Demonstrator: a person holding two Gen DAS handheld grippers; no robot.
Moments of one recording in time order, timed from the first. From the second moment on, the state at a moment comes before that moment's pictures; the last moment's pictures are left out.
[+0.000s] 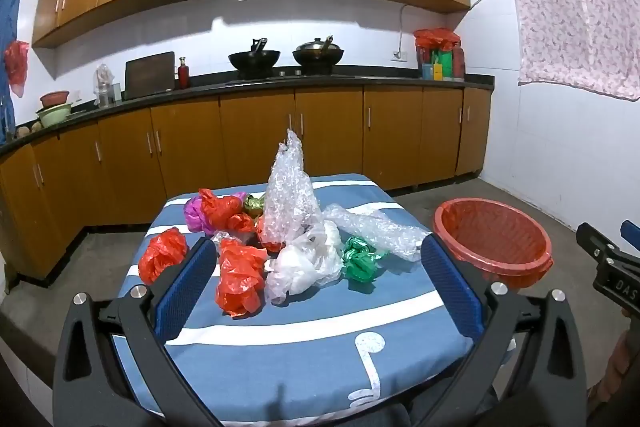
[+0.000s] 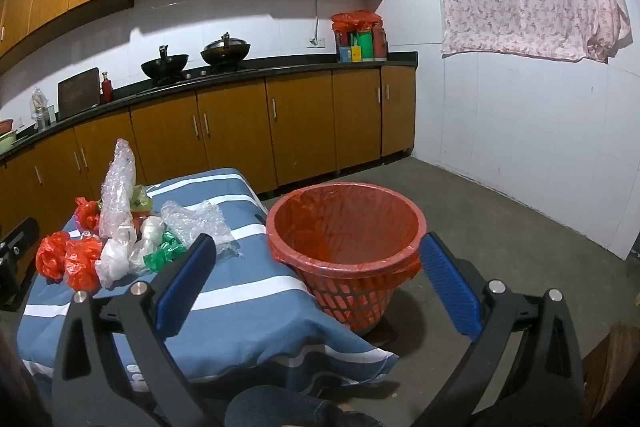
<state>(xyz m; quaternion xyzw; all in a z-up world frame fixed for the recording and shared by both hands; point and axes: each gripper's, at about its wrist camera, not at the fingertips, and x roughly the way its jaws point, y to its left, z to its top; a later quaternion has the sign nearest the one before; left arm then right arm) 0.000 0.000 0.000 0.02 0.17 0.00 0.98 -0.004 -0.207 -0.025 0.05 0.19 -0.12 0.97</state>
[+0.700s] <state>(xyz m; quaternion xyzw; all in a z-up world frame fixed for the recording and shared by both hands) 0.000 0.000 0.000 0.02 0.17 0.00 0.99 -0.004 -0.207 -0.025 0.05 0.19 -0.12 0.97</state>
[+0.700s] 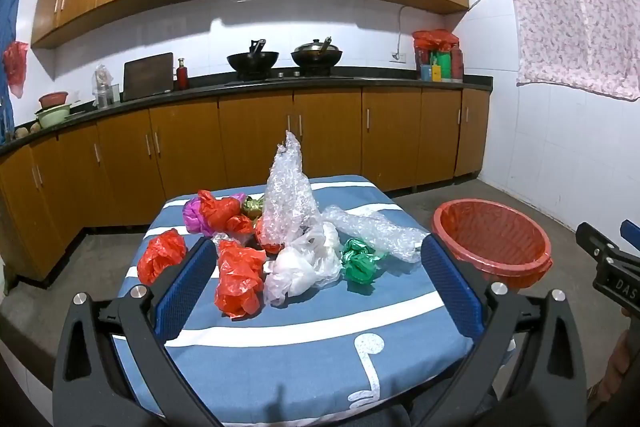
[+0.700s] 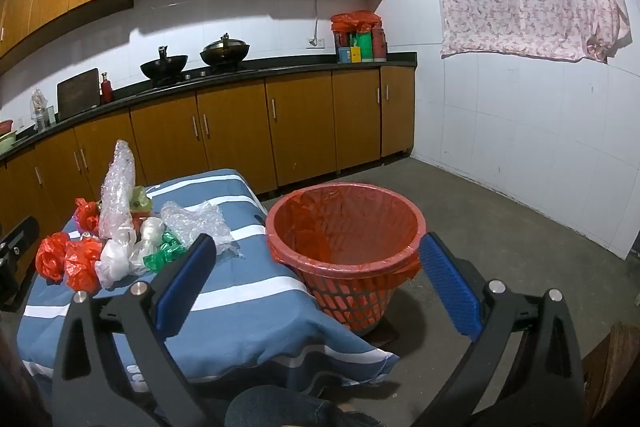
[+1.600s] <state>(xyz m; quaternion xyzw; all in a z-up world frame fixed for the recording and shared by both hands) 0.000 0.000 0.000 0.02 0.17 0.00 0.99 -0.004 -0.208 -0.024 0.05 0.19 -0.12 0.97</state>
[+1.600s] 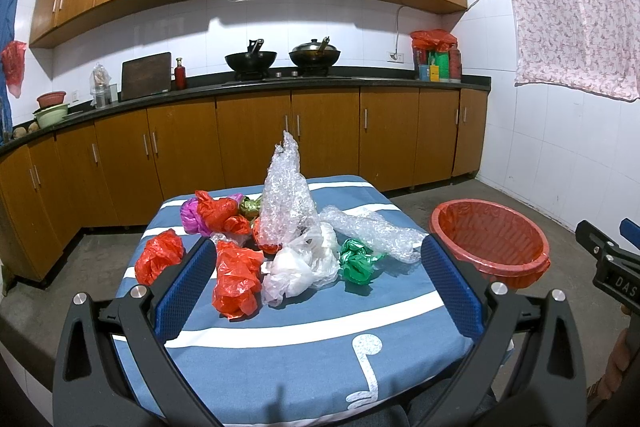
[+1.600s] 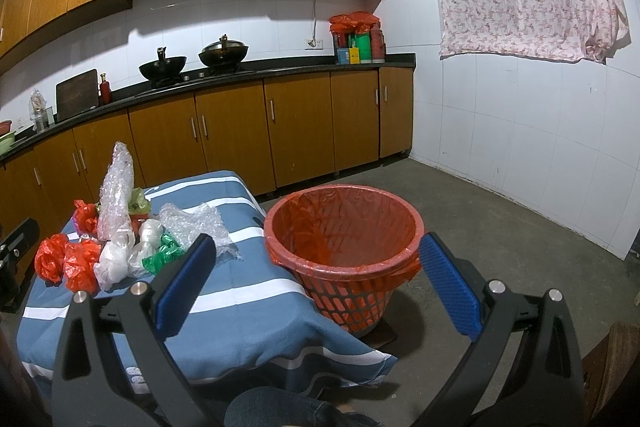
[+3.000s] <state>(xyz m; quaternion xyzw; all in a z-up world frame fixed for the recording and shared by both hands) -0.001 -0.006 0.001 0.02 0.17 0.00 0.98 -0.003 -0.210 -0.024 0.05 0.19 -0.12 0.97</state>
